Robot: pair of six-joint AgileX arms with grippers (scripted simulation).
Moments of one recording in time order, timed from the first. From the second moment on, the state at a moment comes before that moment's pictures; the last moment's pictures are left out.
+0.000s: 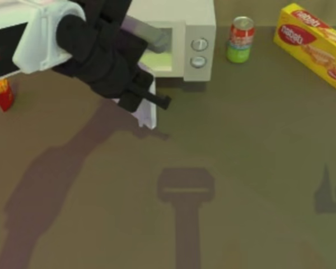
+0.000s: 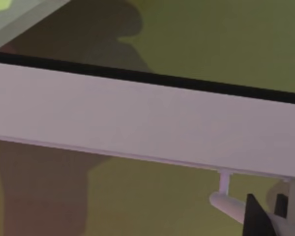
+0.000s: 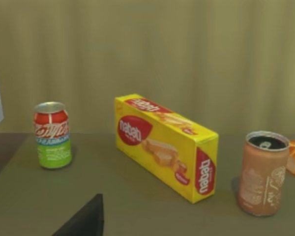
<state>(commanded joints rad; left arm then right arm) -0.49 1.79 1.37 -0.63 0.08 0.14 0.00 0.00 0.00 0.00 0.00 0.00</state>
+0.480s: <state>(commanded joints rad) -0.49 1.79 1.37 -0.63 0.09 0.14 0.00 0.00 0.00 0.00 0.00 0.00</state>
